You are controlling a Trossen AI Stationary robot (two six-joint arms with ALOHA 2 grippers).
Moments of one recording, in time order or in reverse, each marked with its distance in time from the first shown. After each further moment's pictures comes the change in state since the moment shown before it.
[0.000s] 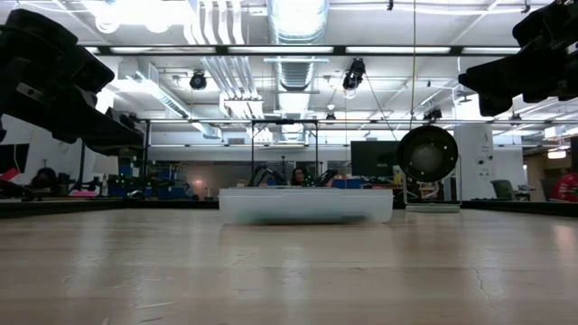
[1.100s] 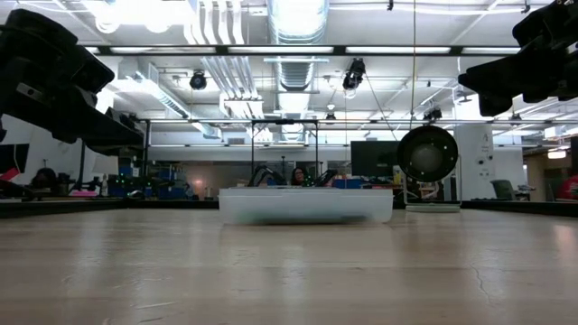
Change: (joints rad) left arm 0.000 0.000 0.000 0.000 0.000 0.000; right arm 0.000 0.000 0.000 0.000 0.000 0.000
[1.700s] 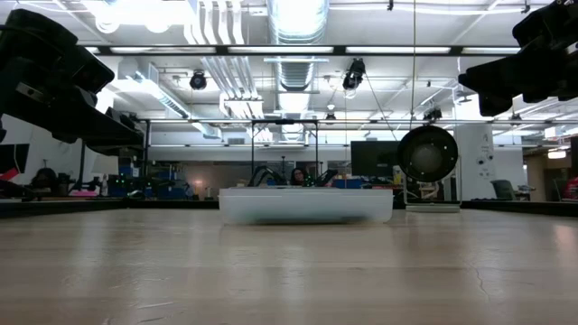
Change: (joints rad) left arm 0.000 0.000 0.000 0.000 0.000 0.000; right arm 0.000 0.000 0.000 0.000 0.000 0.000
